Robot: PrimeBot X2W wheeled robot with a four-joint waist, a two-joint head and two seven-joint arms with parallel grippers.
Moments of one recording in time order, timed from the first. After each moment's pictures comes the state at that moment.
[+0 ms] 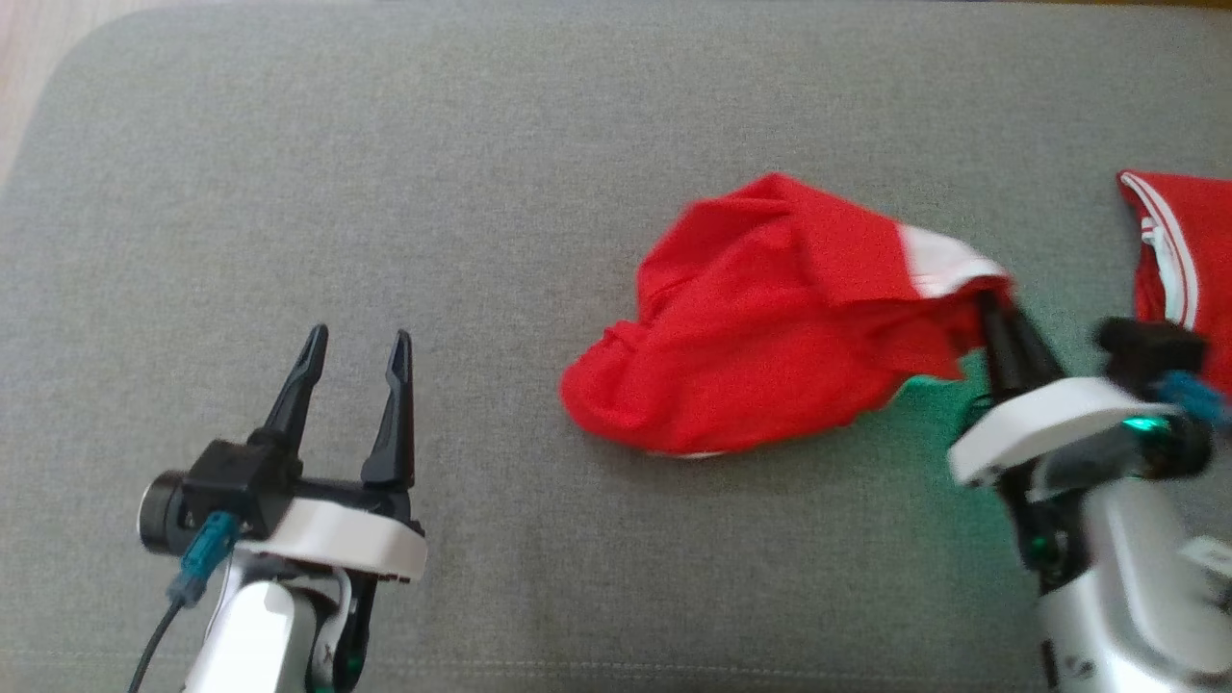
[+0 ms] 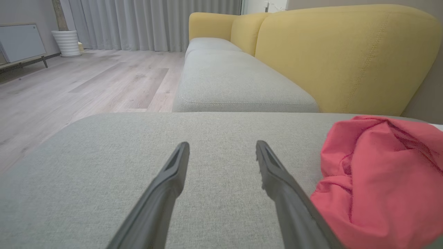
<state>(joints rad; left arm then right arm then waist) -0.09 0.15 -0.25 0.08 -0.22 0.05 -0.25 -0.25 -0.06 0.00 0.27 0.21 0.12 0.07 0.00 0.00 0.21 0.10</state>
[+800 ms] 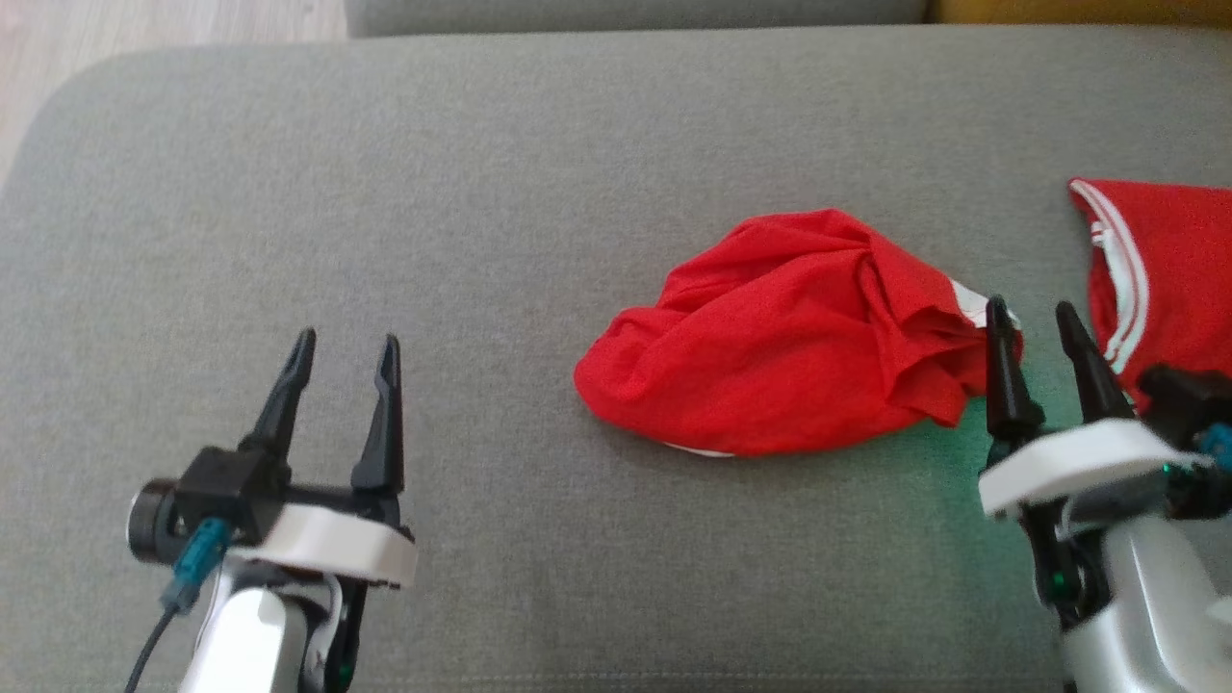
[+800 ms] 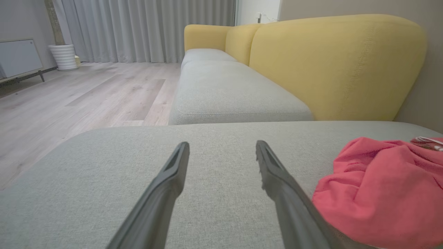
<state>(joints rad) -0.08 0.14 -0.21 0.09 -0.19 0.04 -0.25 -0.21 -0.10 -0.02 0.32 0.33 0.12 -0.06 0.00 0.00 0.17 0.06</state>
